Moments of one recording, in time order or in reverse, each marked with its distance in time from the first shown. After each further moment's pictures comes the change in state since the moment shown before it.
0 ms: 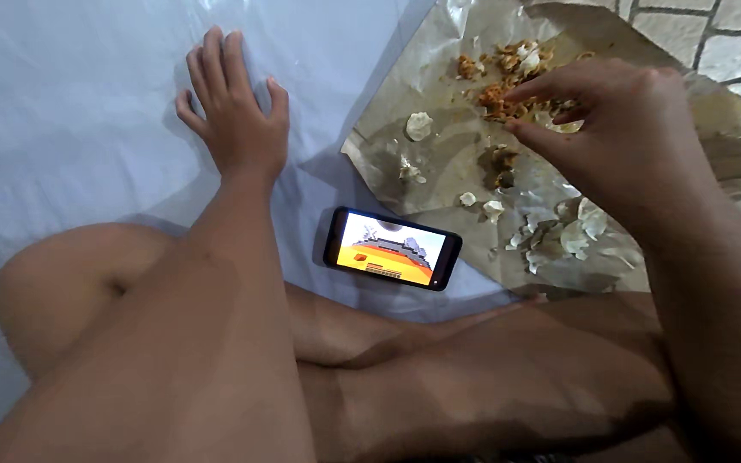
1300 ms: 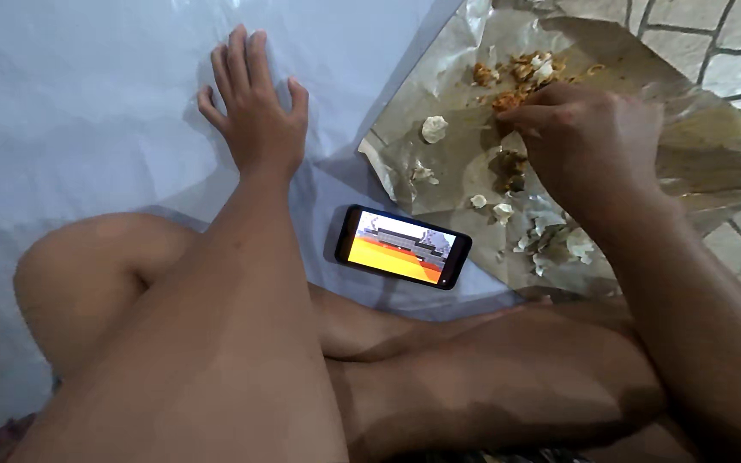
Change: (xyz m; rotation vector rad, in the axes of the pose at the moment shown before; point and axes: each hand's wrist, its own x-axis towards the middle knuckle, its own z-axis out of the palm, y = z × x) left_hand 0.000 -0.001 -0.002 -0.004 0.002 0.002; right_hand 0.009 -0.008 0.025 -0.391 -0.006 -0.023
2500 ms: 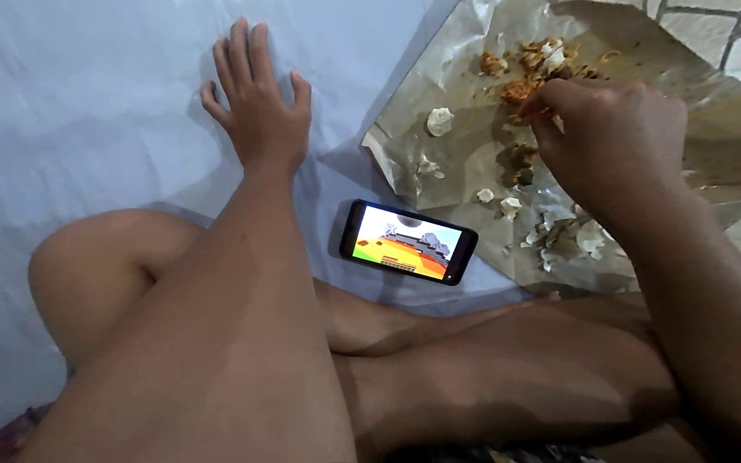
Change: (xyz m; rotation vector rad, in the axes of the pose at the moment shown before) left_hand 0.001 0.001 0.003 0.018 0.008 -0.002; right_hand -0.005 0.000 -0.007 0.056 -0.068 0.100
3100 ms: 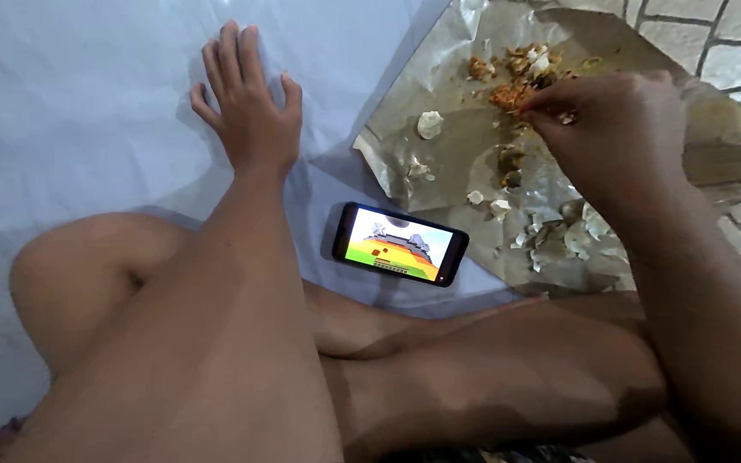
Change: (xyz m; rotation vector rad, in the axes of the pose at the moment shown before) left_hand -0.001 0.000 -0.002 -0.020 -0.015 -0.003; right_hand 0.004 0.017 -0.003 0.159 0.046 0.071
